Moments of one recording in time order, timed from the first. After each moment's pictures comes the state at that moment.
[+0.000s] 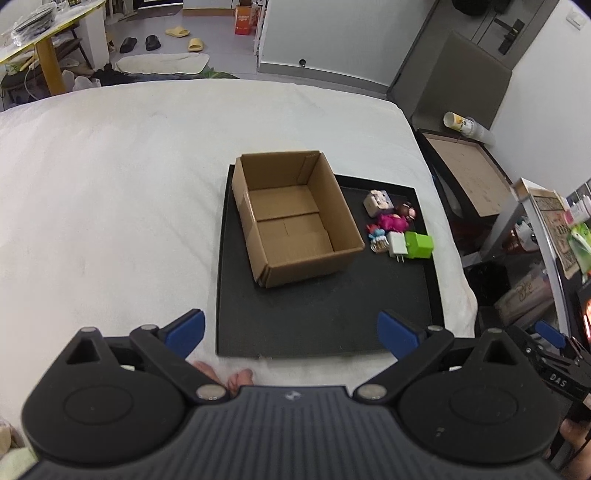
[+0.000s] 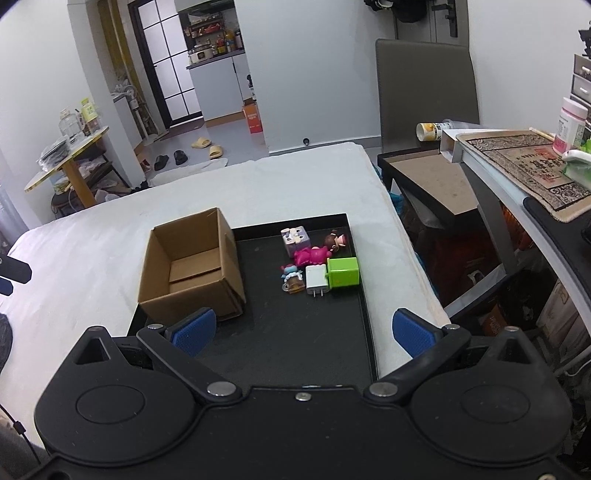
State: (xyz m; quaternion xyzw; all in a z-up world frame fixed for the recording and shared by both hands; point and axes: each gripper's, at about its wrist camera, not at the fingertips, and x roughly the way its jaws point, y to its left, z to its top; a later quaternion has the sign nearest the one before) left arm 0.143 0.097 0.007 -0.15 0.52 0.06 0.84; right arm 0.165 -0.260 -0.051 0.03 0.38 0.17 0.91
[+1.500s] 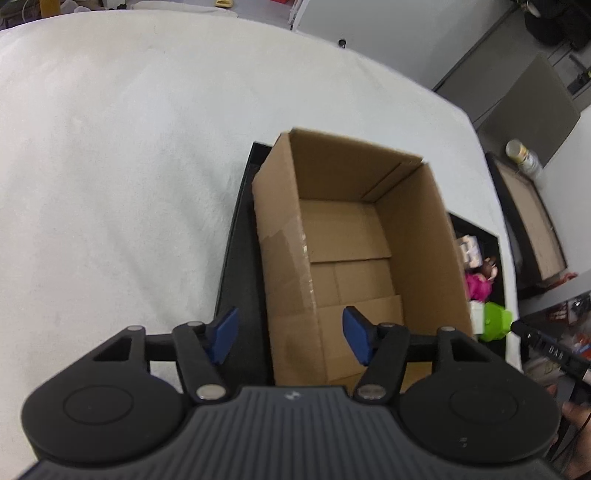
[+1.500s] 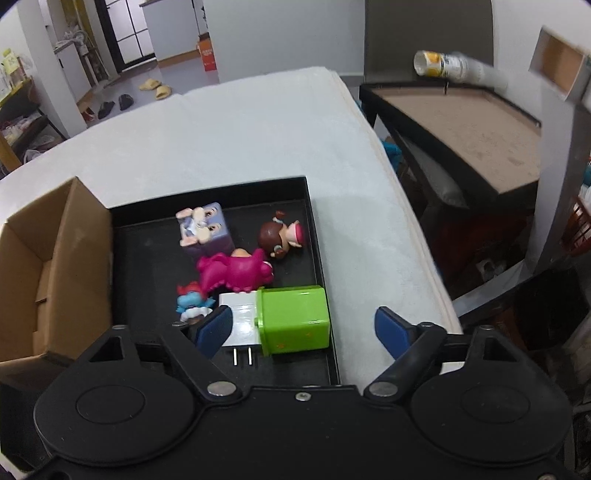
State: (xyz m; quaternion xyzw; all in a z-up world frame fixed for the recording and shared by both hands) left arm 0.280 0.177 -0.182 -0.24 0.54 0.07 0.81; right arm 0.370 -0.227 -0.205 -0.01 0.48 0.11 0.87
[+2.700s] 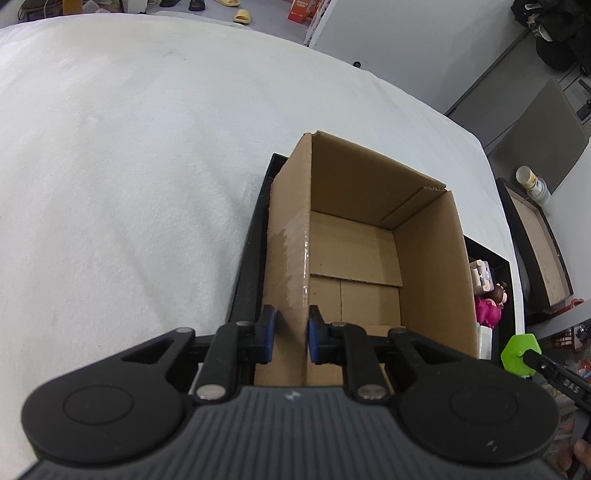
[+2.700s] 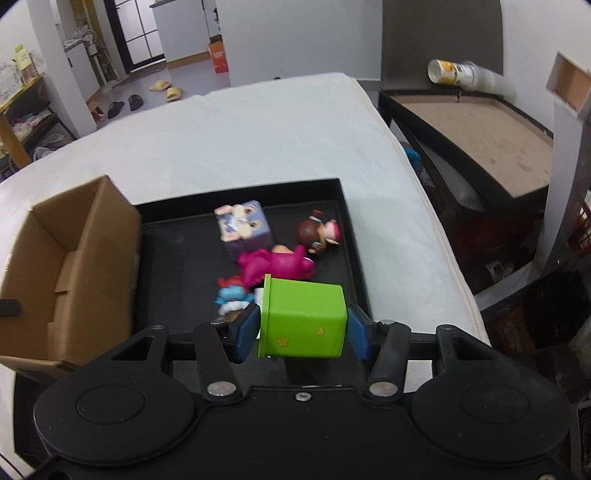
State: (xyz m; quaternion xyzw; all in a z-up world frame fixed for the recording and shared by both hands) left arm 0.278 0.181 -0.191 -0.26 0.50 0.10 0.82; right arm 0.347 -0.194 -0.184 -0.01 0.47 0.13 0.88
